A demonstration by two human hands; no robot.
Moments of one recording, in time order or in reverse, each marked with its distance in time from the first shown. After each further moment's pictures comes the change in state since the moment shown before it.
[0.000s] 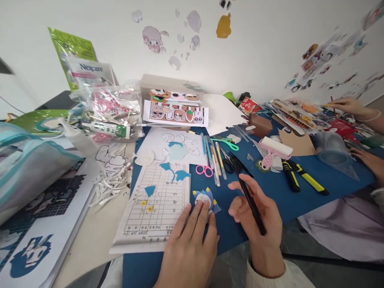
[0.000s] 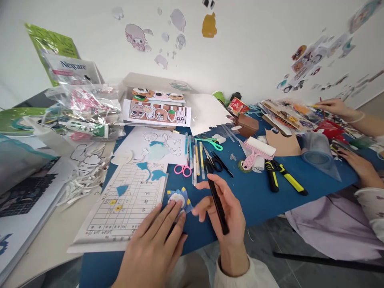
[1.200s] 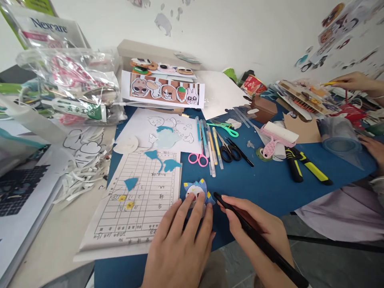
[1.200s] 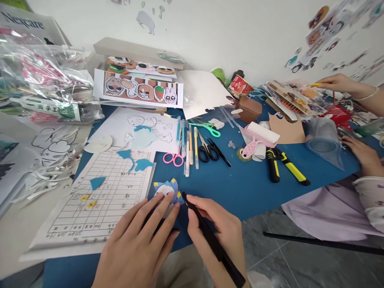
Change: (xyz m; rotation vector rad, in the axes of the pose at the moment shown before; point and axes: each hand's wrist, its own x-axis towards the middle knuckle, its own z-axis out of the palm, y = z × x) left_hand 0.009 0.003 -0.005 0.025 -0.164 -0.024; right_hand -0.038 -0.020 0.000 -0.845 0.029 0.018
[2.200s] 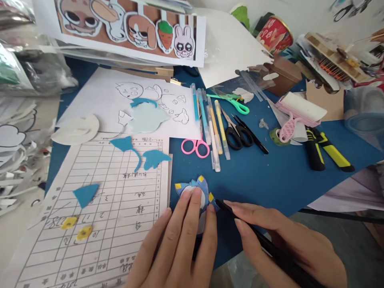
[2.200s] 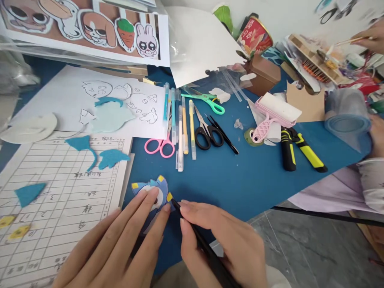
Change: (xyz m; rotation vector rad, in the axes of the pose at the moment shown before) left_hand 0.004 -0.007 0.000 0.025 -0.035 0.051; right_hand 0.007 -0.005 -0.001 -0.331 0.021 -0.111
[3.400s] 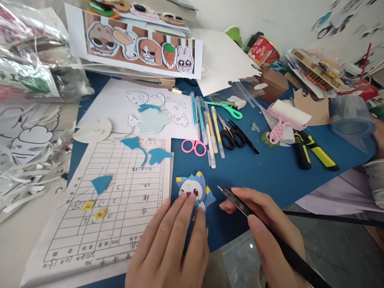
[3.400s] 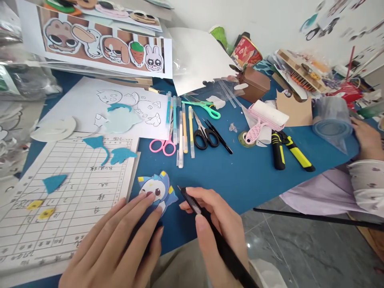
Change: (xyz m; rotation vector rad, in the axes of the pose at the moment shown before) left_hand -0.006 0.000 -0.004 -0.107 0.122 -0.040; right_hand -0.007 0.000 0.006 0.446 0.066 0.134
